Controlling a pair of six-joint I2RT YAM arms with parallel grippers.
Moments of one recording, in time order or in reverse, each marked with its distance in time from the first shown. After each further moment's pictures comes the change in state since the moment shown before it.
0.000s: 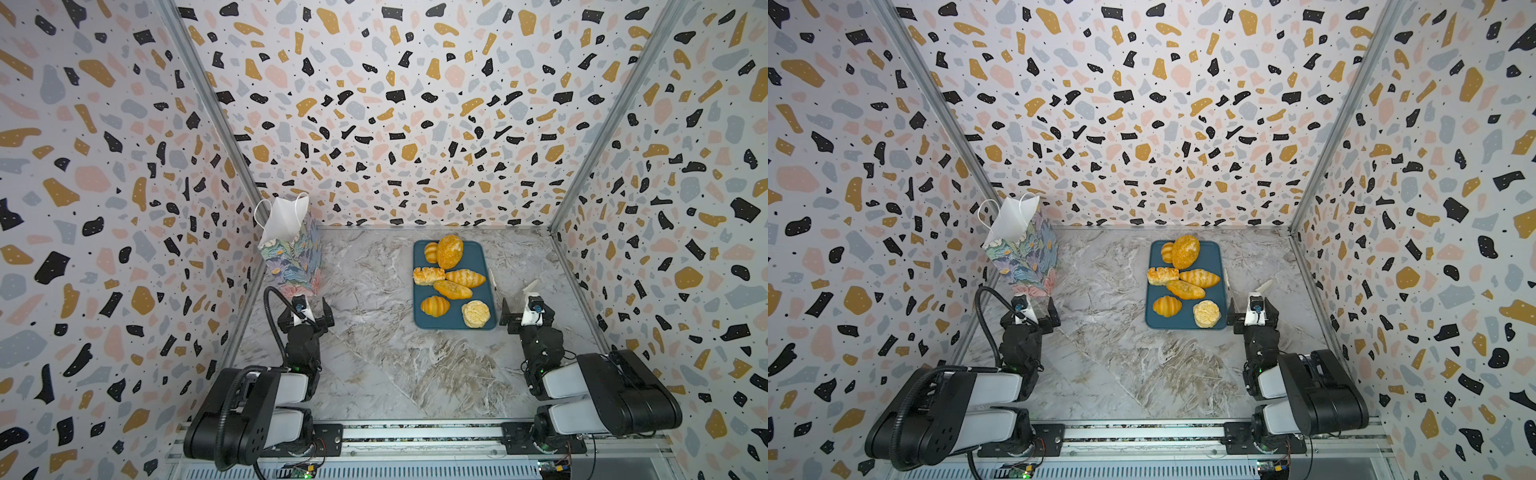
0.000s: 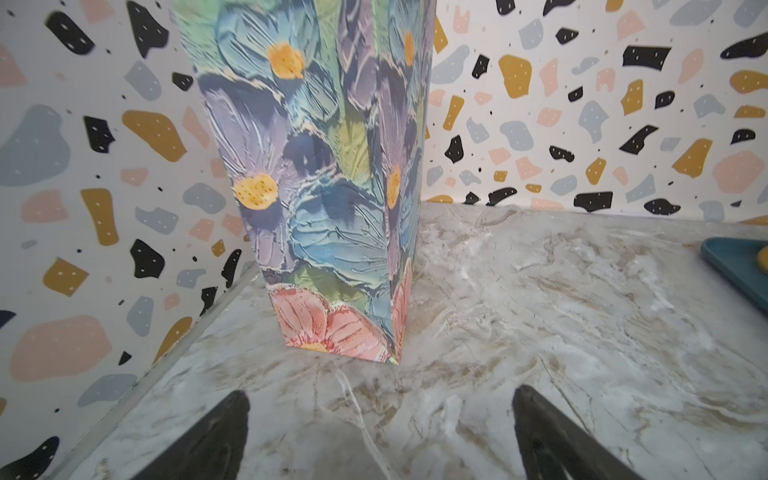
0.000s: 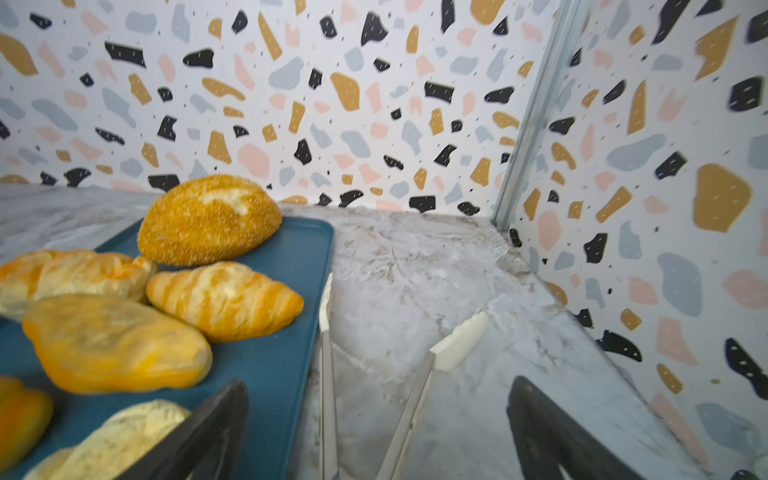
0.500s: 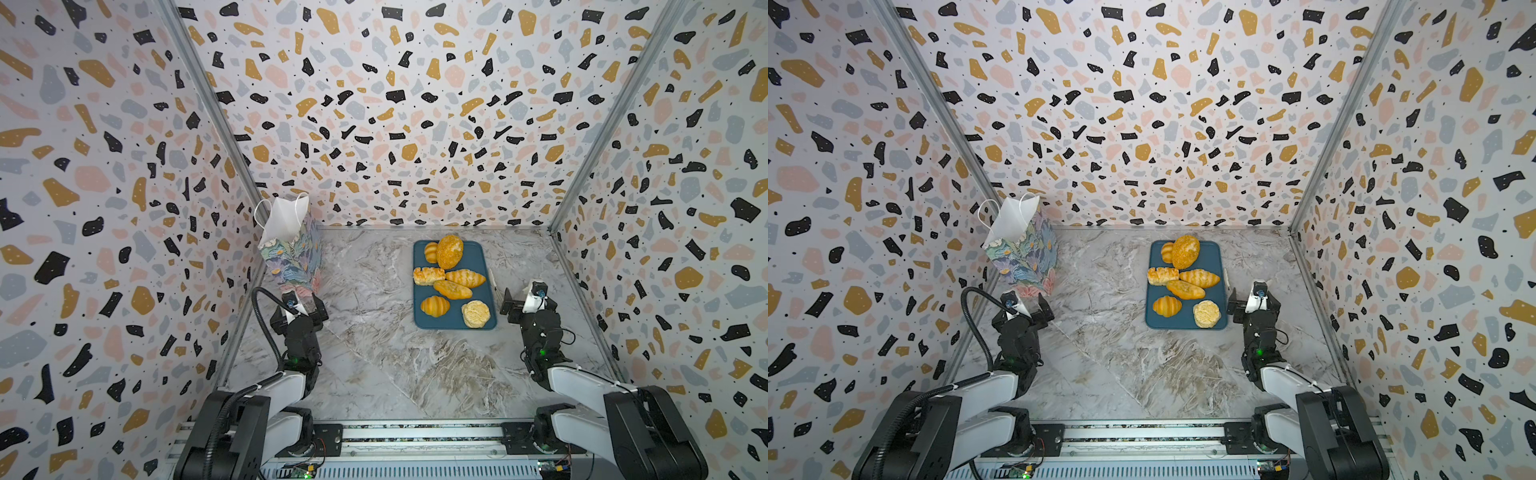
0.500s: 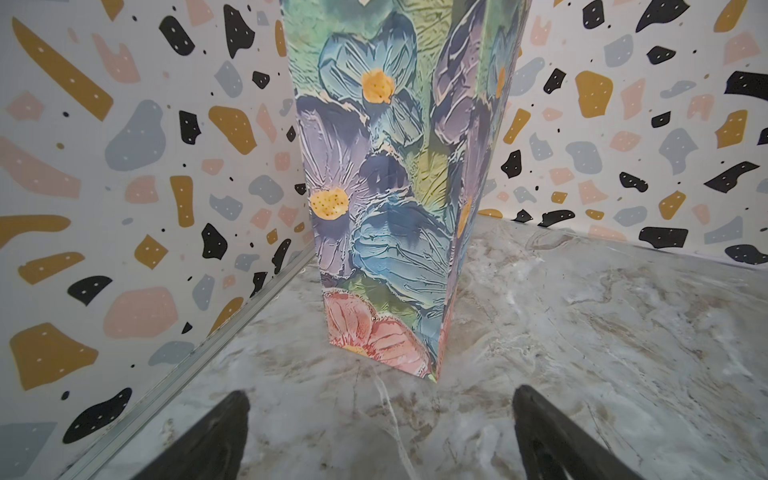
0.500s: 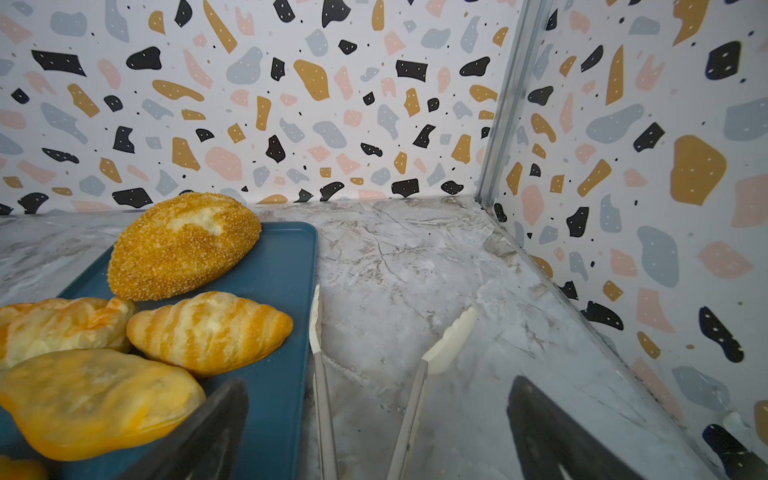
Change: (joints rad) left arm -0.005 -0.116 0.079 -0.269 -0.151 -0.101; right arm 0.042 -0.217 0.150 -0.497 0.132 0.122
